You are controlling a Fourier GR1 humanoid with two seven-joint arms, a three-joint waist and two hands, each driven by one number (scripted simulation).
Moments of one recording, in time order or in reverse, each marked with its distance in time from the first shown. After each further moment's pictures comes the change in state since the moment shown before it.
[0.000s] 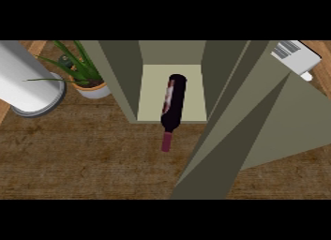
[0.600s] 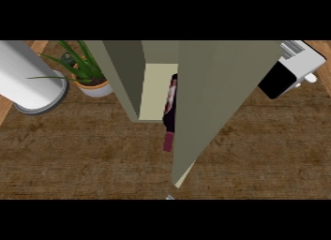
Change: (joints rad) left arm -0.044 0.002 0.066 0.013 0.076 -0.074 0.086; right arm -0.301 -0.126 0.081 0.047 0.079 -0.261 0.007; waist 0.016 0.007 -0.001
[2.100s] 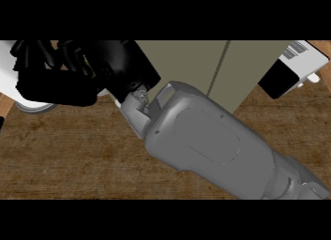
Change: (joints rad) left arm -0.114 -0.116 0.014 0.032 -0.066 0.029 0.103; right arm -0.923 0.164 -0.435 1.061 -0.327 -0.048 -0.304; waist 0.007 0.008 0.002
